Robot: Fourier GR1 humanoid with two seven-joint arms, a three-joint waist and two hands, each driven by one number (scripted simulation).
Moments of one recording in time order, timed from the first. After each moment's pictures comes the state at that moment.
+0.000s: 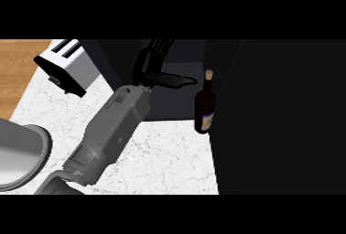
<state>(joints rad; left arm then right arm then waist) -1.01 0.00 -0.09 -0.47 0.48 0.01 -0.50 0.33 -0.63 0.61 -2.52 -0.01 -0.52 0.05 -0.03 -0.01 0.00</state>
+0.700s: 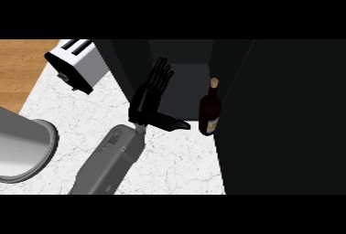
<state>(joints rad) -0.60 0.01 -0.30 -0.93 0.54 0.03 -0.41 0.37 -0.64 0.60 -2.52 -0.01 -0.54 0.02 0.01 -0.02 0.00</state>
